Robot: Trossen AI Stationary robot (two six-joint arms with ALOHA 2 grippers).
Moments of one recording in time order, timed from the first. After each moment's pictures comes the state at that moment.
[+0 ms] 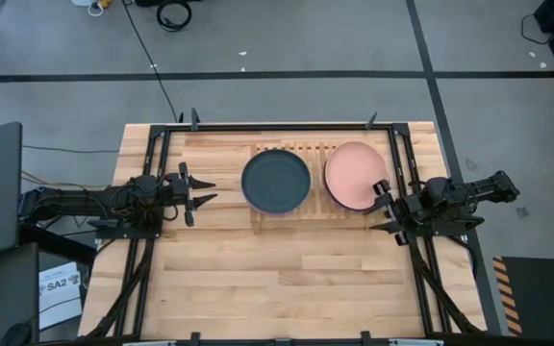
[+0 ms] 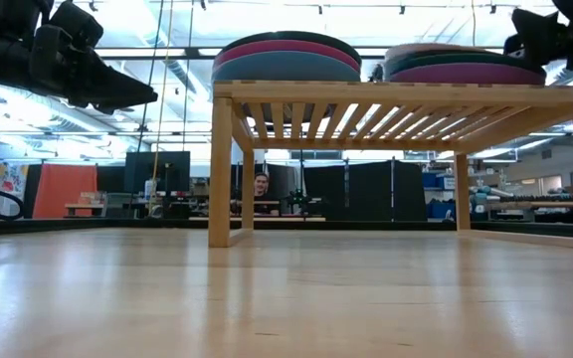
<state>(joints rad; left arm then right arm) 0.07 0.36 0.14 0.13 -0.17 0.08 0.22 0.01 0.05 0.11 -0.14 -0.12</state>
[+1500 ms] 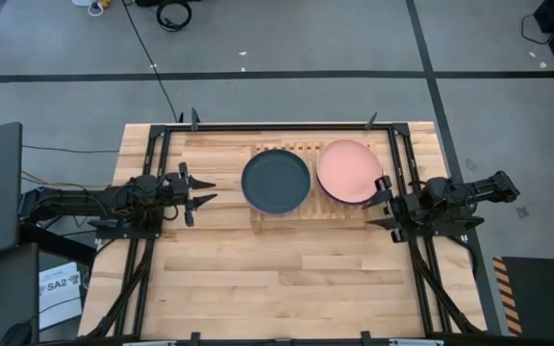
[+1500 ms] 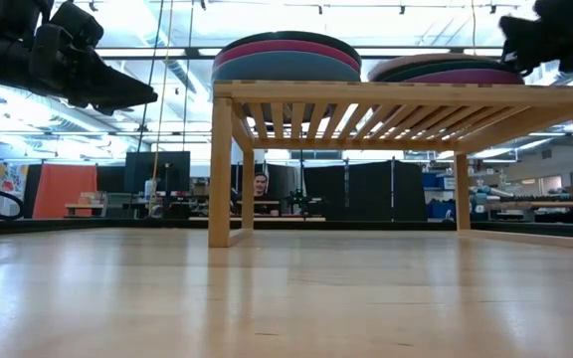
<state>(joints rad) 0.07 0.36 0.14 0.13 -0.17 0.07 0.21 0.01 0.05 0.13 -0.06 -0.18</state>
